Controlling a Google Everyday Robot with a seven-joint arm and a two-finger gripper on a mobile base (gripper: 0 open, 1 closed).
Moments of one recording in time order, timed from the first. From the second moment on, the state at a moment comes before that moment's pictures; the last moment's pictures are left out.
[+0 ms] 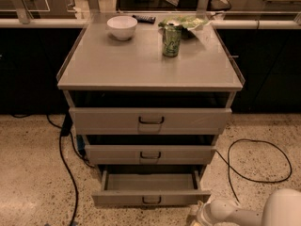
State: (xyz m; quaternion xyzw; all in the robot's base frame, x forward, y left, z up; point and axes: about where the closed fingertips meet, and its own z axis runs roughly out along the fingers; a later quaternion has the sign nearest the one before) arm 0.451 -0.228 0.104 -0.49 0.85 0.12 0.16
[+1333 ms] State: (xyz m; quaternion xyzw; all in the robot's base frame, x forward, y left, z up) arm 0.563 -0.220 0.112 -0.40 0.88 0.12 0.22
